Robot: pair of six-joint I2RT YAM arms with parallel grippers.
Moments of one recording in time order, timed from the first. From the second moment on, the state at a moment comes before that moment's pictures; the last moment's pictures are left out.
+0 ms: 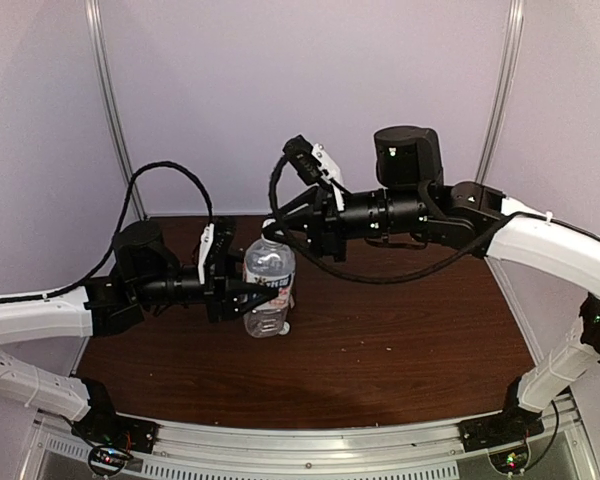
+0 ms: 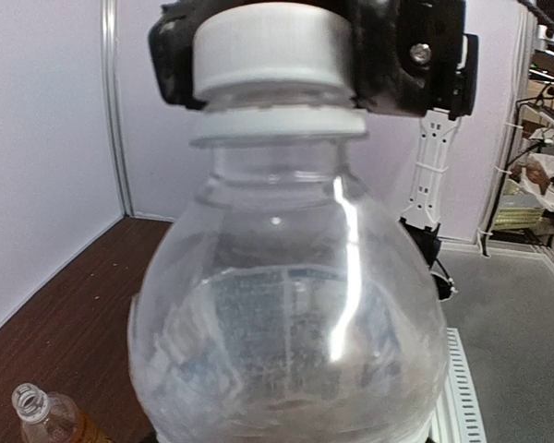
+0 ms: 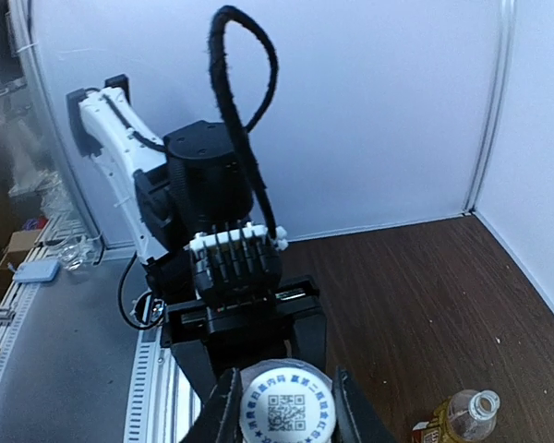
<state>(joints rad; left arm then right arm) -0.90 1.12 0.71 0.33 0.48 -0.01 1.04 1.52 1.54 -0.24 -0.35 0.01</state>
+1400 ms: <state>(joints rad) -0.91 1.18 0.72 0.37 0.44 -0.02 1.03 1.55 1.60 -0.29 -0.12 0.24</state>
